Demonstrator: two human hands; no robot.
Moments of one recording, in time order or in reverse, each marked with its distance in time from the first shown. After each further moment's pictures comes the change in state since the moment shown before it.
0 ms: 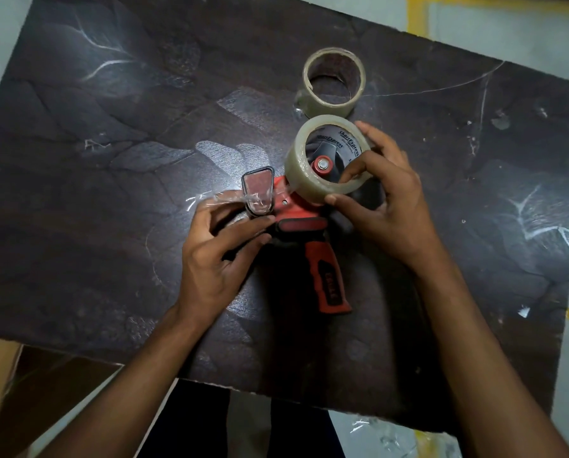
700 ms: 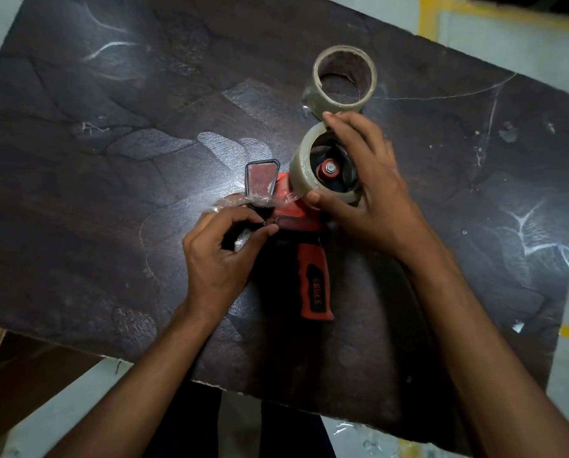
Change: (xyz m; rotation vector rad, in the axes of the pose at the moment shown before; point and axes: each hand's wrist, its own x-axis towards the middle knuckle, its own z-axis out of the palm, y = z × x) left_hand -0.005 0.000 0.021 -0.009 0.157 -0.179; right_hand 0.020 -0.006 0.009 -0.140 -0.156 -0.080
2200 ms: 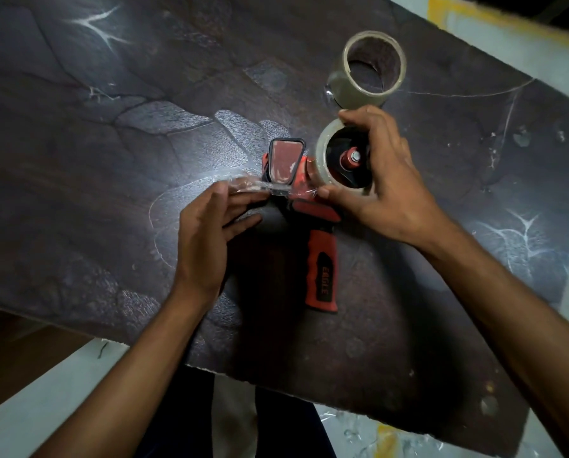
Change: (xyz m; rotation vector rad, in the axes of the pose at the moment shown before) left_hand 0.009 0.006 -0.024 -0.666 -0.036 -0.652; right_hand 0.010 -0.011 0.005 -0.079 -0.095 0.053
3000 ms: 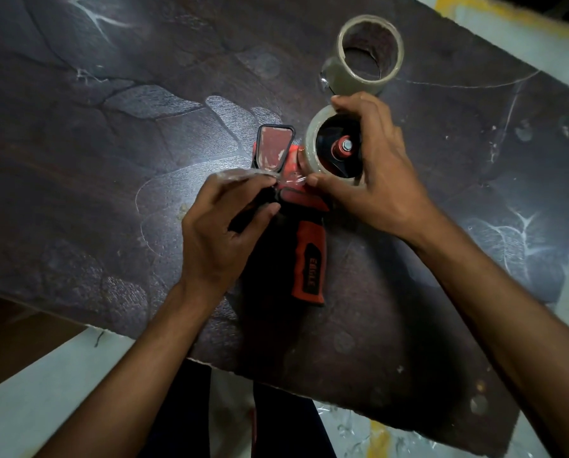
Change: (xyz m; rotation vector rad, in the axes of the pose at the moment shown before) left_hand -0.008 -0.018 0.012 0.823 0.087 0.714; right_hand -0.001 0.001 0.000 0.016 0.013 0.006
